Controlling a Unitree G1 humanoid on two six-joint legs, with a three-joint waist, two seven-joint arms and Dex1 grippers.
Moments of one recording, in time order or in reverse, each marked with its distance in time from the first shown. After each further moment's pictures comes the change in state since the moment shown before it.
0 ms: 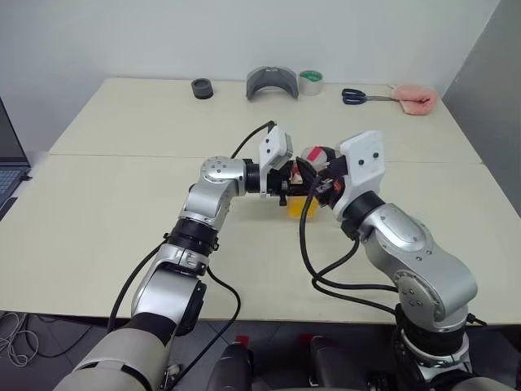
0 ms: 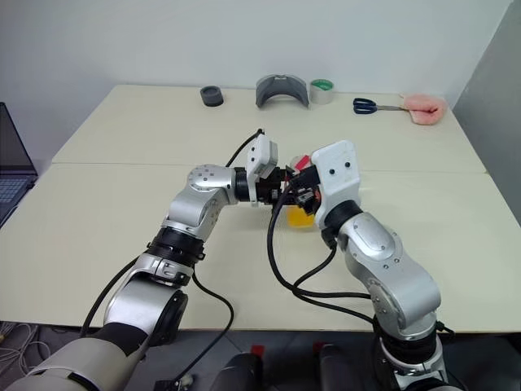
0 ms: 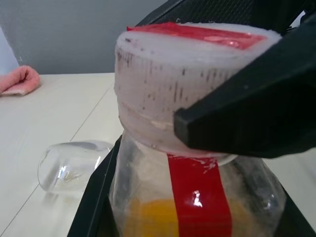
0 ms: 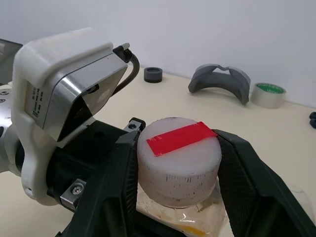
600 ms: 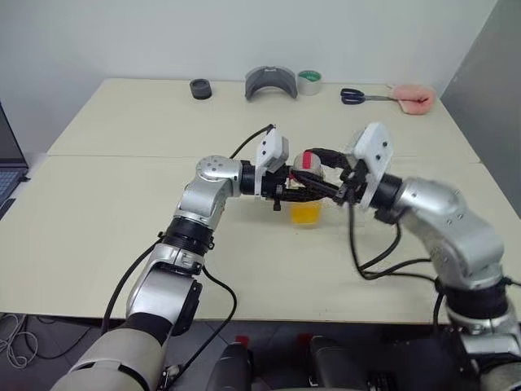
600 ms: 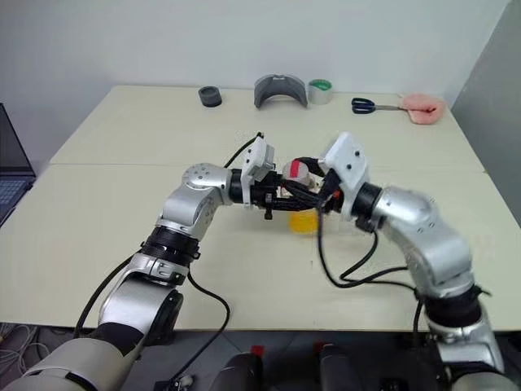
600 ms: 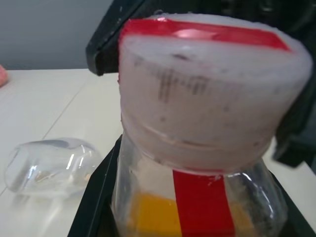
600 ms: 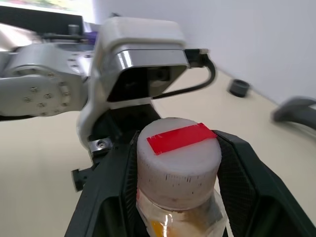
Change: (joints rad) left arm 0.002 0.034 -0.005 -0.051 -0.043 0.106 -0.124; right arm -0.189 -0.395 -0.063 0.442 0.202 -0.381 0.801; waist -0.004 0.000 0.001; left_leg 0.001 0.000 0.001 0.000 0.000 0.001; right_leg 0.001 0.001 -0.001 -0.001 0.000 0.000
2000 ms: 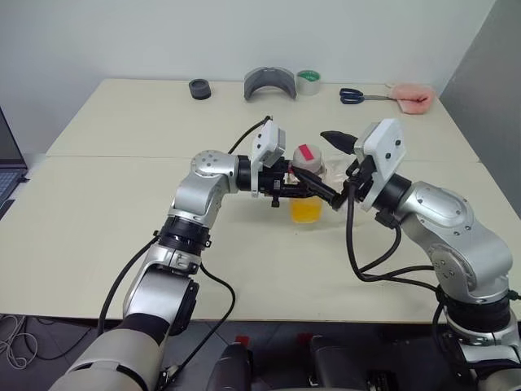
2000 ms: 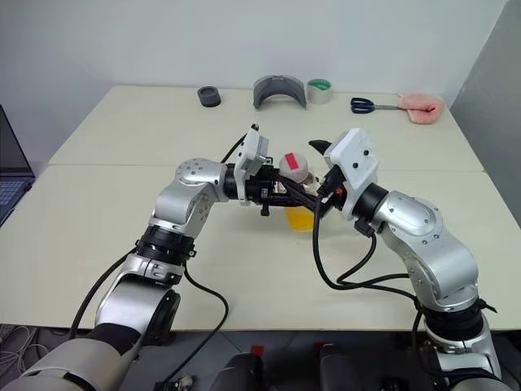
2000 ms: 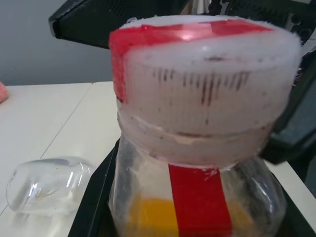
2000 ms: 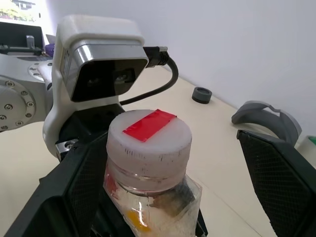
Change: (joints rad) left arm 0.012 0.013 0.017 -0.060 -0.020 0.007 0.014; right arm 0.135 0.096 -0.031 -0.268 -0.048 0.096 -0.373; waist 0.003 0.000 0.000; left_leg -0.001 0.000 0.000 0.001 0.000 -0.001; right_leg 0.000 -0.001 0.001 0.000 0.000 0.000
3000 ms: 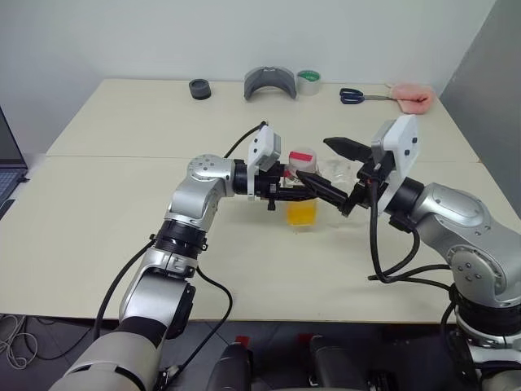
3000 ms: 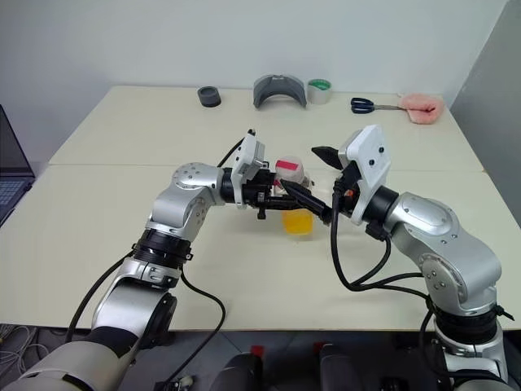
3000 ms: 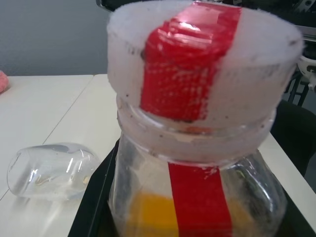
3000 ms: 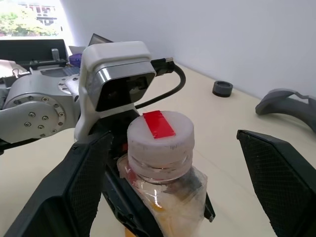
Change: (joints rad) left arm 0.022 0.017 -0.002 -0.007 0.002 0.002 -0.003; right arm 0.010 -0.049 -0.096 -0.058 0.216 0.137 0.004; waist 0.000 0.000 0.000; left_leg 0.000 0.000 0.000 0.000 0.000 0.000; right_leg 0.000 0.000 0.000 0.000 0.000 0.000
